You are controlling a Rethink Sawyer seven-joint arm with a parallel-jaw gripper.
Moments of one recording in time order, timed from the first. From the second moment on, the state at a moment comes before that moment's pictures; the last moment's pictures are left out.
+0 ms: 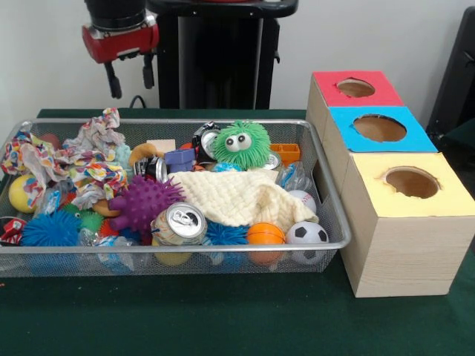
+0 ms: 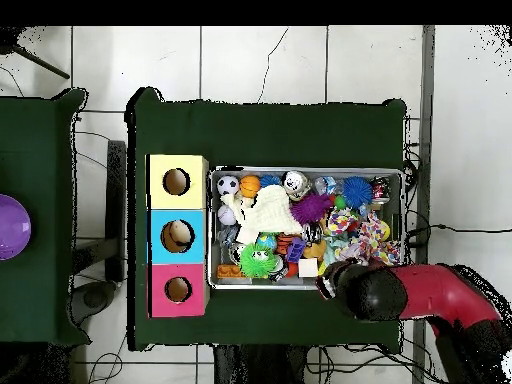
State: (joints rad) arm -1.03 -0.82 0.65 1.99 -0.66 0.74 1.25
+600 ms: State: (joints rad) arm -0.96 -0.76 0.59 2.02 -0.66 0.65 1.25
